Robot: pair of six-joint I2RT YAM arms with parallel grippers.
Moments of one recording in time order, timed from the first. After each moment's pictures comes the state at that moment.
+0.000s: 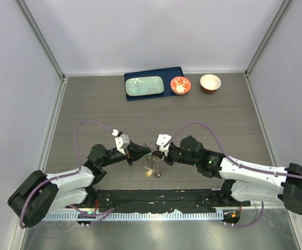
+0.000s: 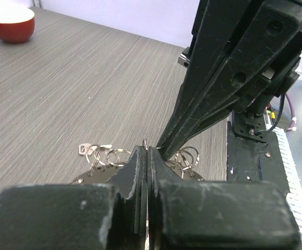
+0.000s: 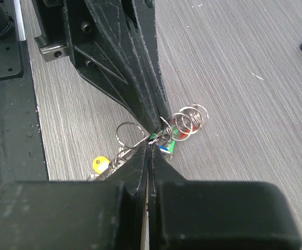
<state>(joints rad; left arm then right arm) -0.68 1.05 0.15 1.03 0.60 -0.19 1.06 1.03 0.55 0.18 -0.13 -0.19</state>
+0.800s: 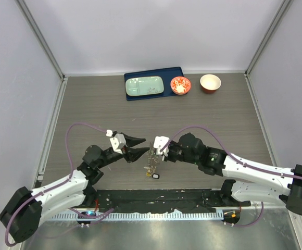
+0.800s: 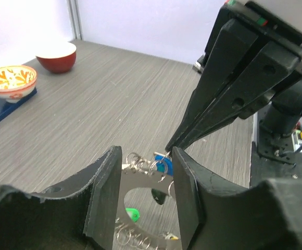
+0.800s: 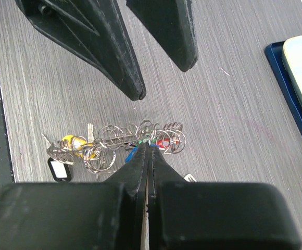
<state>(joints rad) -0.71 0.86 0.17 0.89 0.44 -0.14 1.06 1.02 0.66 -0.03 -0.06 -0.40</state>
